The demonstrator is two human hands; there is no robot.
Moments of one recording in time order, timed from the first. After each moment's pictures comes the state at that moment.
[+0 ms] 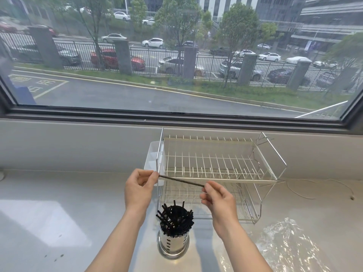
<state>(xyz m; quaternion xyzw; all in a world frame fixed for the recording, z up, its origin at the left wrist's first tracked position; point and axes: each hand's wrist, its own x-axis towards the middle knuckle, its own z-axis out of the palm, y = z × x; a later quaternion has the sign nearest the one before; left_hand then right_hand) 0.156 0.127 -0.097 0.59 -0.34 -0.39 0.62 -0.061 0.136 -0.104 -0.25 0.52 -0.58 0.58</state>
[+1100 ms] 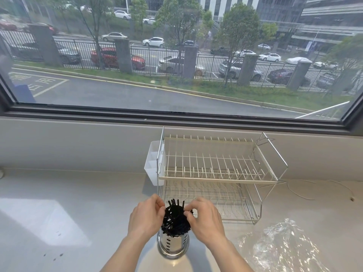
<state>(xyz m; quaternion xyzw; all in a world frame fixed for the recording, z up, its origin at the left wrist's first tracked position) 0.149 0.159 -0.139 0.75 -0.59 -0.23 0.21 -0.038 0.157 -0.136 -0.70 0.64 -0.23 0.20</state>
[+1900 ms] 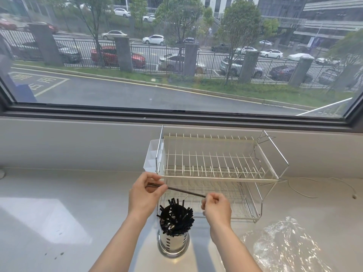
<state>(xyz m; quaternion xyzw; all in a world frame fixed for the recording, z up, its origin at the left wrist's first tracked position) 0.150 0.140 -0.100 0.63 -0.45 -0.37 0.51 -0.046 0.138 -0.132 -0.31 0.72 -0.46 0.42</state>
